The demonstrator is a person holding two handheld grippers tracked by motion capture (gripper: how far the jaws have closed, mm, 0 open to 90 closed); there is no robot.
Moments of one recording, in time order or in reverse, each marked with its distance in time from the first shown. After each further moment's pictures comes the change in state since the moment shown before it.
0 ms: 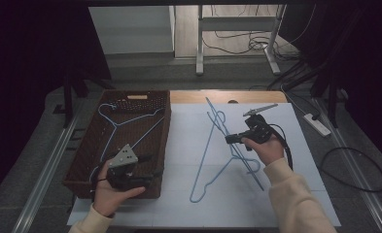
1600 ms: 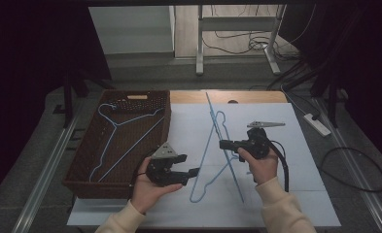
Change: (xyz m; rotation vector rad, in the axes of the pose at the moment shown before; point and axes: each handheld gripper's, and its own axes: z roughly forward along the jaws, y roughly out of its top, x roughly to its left) left arm -0.043 0.037 0.076 0.043 -0.128 -0.066; right arm 0.033 -0.034 0.003 -0.248 0.060 0.083
